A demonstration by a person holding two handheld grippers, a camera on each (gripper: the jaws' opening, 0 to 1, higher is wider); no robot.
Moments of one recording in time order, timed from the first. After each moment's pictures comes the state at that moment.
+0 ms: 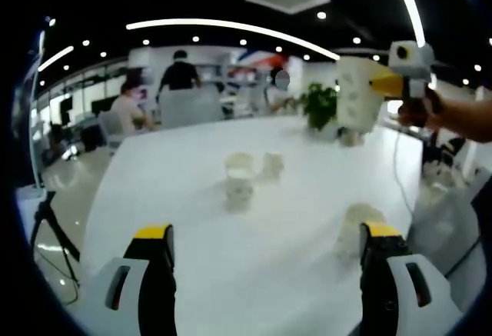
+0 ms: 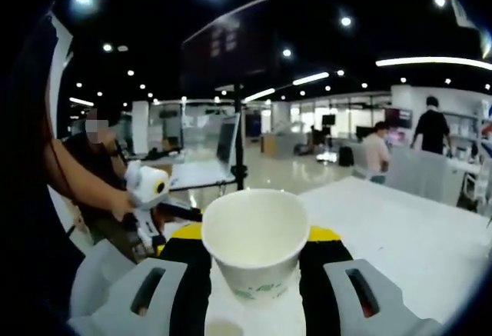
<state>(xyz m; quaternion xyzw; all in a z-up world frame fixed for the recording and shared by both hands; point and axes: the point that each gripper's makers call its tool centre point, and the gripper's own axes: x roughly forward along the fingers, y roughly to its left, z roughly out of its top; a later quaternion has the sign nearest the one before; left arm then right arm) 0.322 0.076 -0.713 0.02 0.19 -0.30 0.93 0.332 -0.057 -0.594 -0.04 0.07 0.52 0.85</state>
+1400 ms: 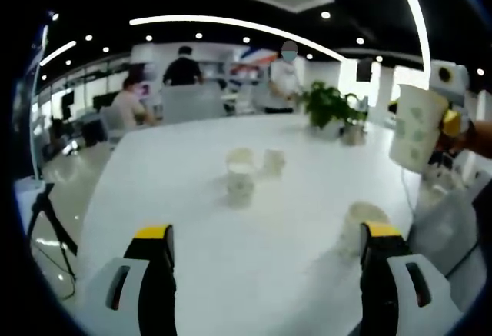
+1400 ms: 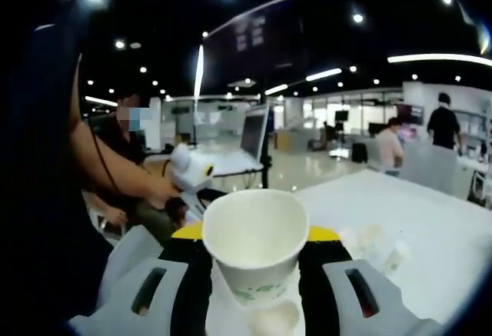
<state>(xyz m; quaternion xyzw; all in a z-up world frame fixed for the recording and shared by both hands) 0.322 0.078 -0.721 0.01 0.20 -0.30 0.93 0.258 -0.049 -0.622 -0.05 0.08 0.55 0.83</state>
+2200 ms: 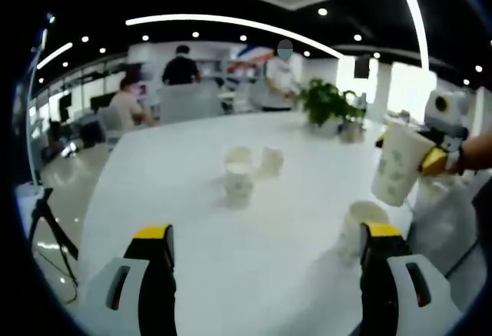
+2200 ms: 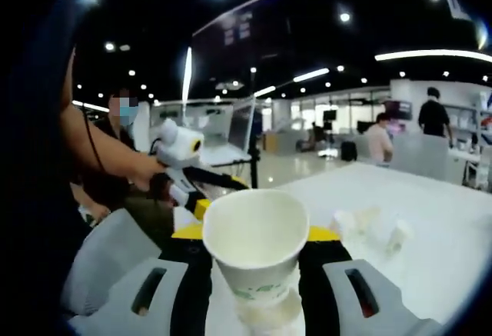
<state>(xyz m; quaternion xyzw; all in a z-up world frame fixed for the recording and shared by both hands) 0.324 0.076 -0.720 0.02 0.20 -0.30 0.93 0.271 -0.054 -0.674 -0.03 0.08 0.52 0.85</state>
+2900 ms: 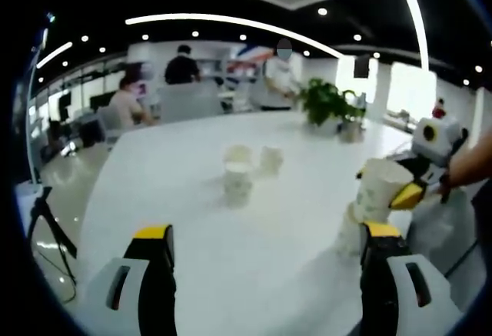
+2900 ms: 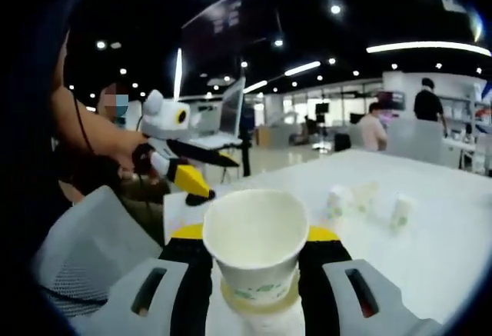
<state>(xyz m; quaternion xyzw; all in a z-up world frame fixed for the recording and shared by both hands) 0.322 0.073 -0.724 0.02 0.20 -0.31 0.93 0.280 -0.056 -0.727 -0.01 0.10 0.50 0.86</state>
